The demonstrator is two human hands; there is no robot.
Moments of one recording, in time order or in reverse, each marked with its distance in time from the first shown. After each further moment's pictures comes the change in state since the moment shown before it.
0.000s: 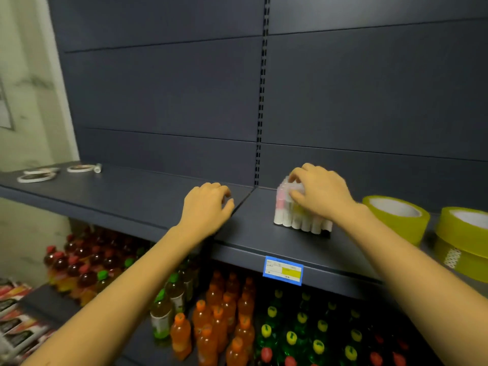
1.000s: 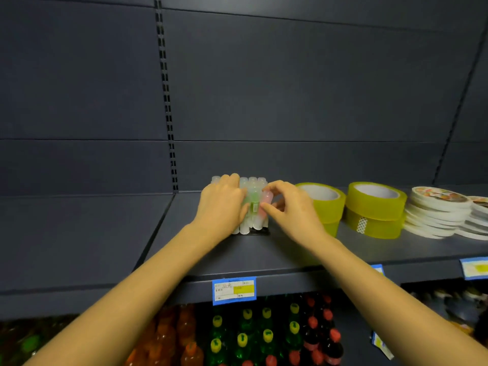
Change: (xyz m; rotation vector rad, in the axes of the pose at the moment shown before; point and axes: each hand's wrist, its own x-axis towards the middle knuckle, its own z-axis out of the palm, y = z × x) left_hand 0.061 0.107 0.046 -0.013 -0.032 0.499; right_hand -0.048 0.030 0.035 0.422 0.299 0.342
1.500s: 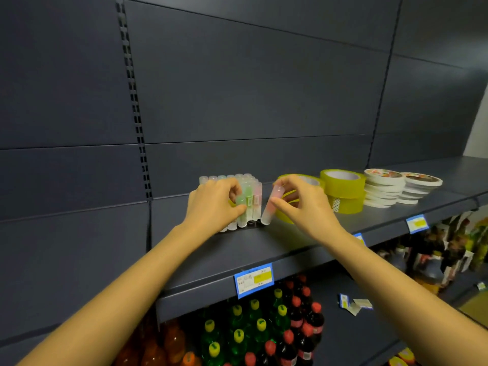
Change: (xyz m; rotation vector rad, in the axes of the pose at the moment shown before) left_hand -0.008 -0.039 0.008 -0.619 0.038 0.021; right_hand -0.031 -0.039 -0.012 -0.063 0.154 0.198
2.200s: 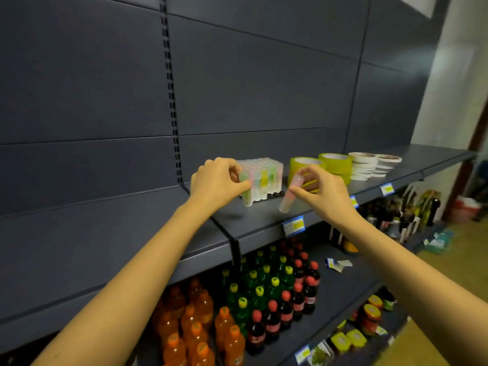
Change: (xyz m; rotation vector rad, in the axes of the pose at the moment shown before) left_hand -0.078 -0.053 -0.119 -0.270 -0.048 0.001; right_hand -0.081 -0.134 0.013 -0.128 0.142 0.182
